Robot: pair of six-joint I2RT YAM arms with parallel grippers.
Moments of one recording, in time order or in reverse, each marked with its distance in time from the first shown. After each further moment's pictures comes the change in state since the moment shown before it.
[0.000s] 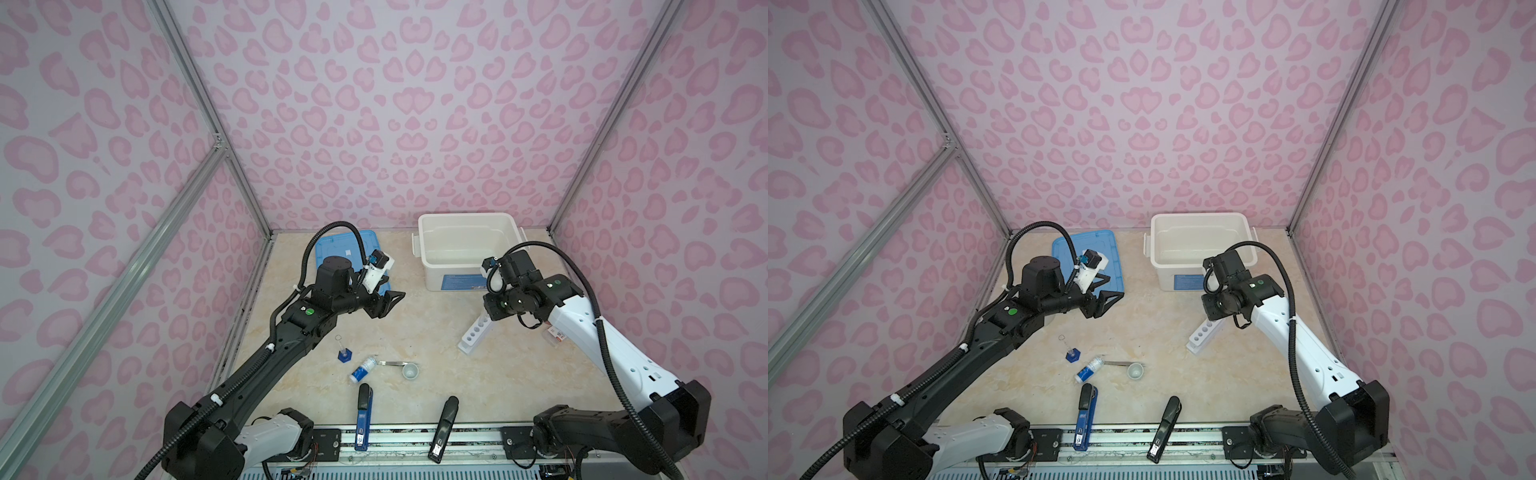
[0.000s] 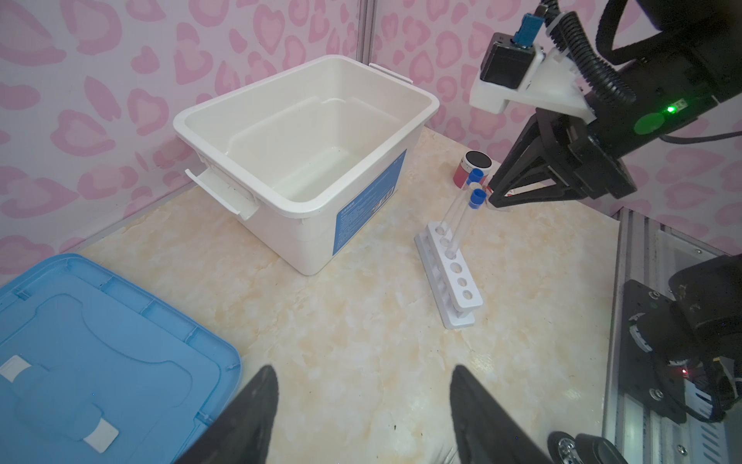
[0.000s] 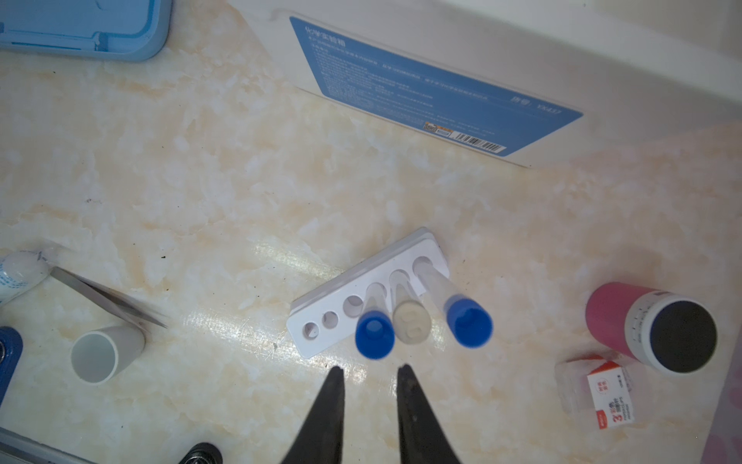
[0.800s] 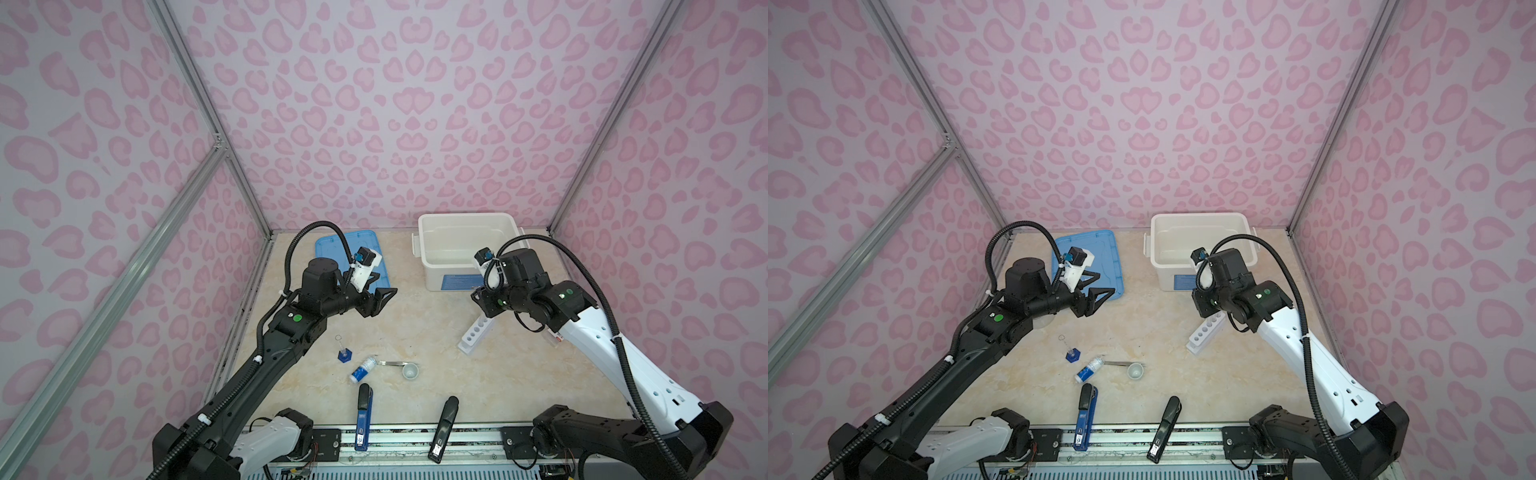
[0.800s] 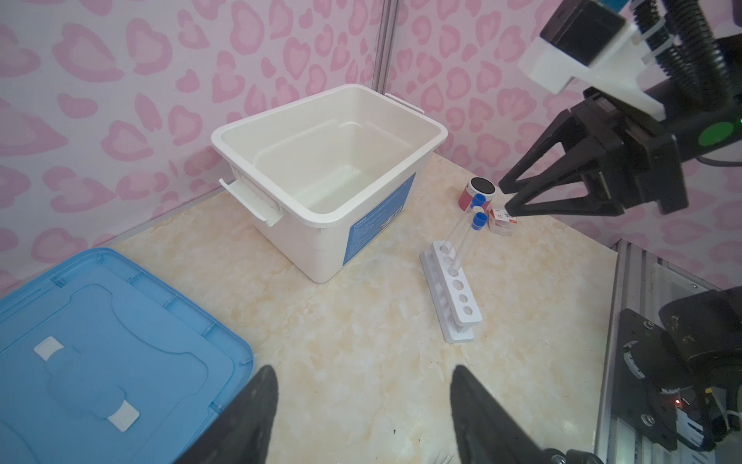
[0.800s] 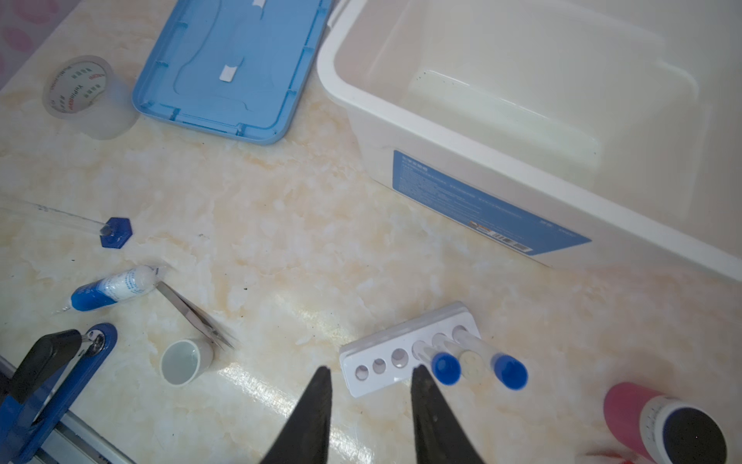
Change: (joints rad) left arm 0.075 -0.090 -0.029 0.001 0.022 -0.072; right arm 0.116 -0.094 0.029 0.134 -0.062 -0.046
